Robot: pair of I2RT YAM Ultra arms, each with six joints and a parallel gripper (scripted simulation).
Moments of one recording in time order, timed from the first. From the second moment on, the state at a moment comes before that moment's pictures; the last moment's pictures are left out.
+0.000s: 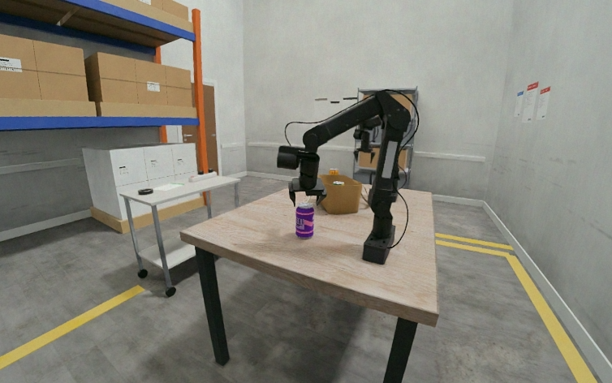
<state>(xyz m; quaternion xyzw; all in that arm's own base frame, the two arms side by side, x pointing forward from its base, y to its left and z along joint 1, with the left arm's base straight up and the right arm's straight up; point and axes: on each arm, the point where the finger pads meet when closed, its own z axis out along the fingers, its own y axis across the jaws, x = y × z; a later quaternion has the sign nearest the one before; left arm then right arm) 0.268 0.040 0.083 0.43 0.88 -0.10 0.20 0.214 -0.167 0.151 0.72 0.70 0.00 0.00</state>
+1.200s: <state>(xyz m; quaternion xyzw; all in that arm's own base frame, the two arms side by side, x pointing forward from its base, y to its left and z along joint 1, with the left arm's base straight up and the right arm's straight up) 0.269 0.040 0.033 0.43 0.88 -0.10 0.20 0.214 -0.167 0.151 0.72 0.70 0.00 0.00</state>
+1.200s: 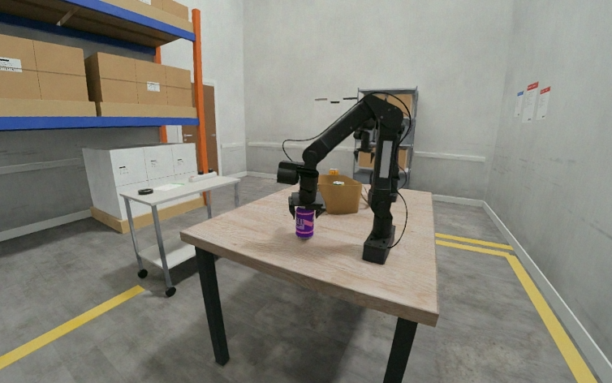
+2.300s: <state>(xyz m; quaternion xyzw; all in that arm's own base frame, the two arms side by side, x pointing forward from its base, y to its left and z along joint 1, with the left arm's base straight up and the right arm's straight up) 0.270 0.041 0.034 0.43 0.88 -0.09 0.20 0.214 -0.167 0.151 0.72 0.70 0.00 0.00</state>
